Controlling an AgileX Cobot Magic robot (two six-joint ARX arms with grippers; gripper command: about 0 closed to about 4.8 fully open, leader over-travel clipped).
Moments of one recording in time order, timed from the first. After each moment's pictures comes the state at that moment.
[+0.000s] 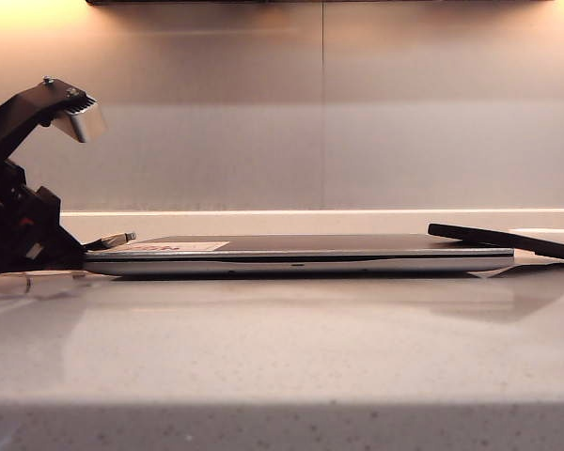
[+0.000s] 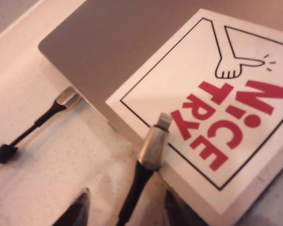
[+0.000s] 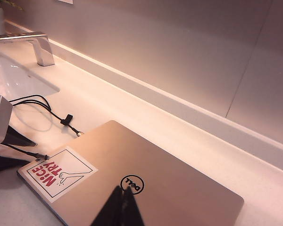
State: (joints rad) left arm -0.34 1.15 0.32 0.39 0.11 0.54; right arm 0.73 0.62 0.64 -0.10 0.11 -0.16
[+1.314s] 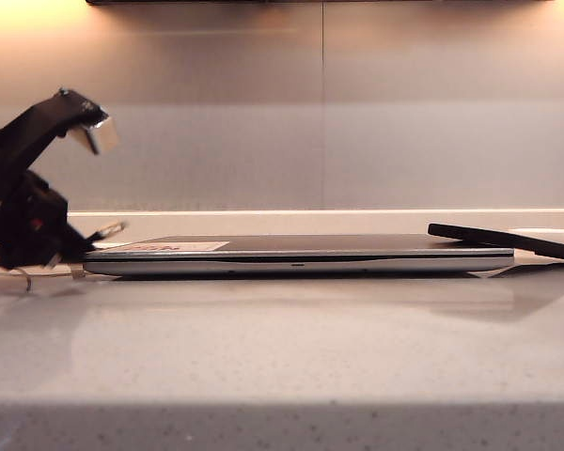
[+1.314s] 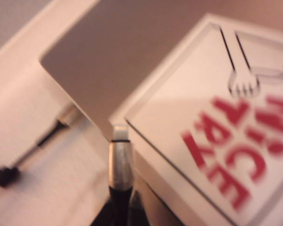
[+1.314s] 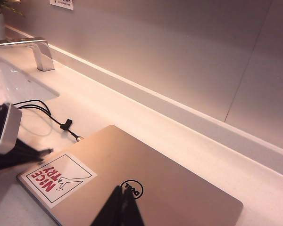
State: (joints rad) left arm -0.34 1.25 0.34 0.51 0.11 0.56; right arm 0.73 0.62 0.64 -0.08 0.11 -0.16
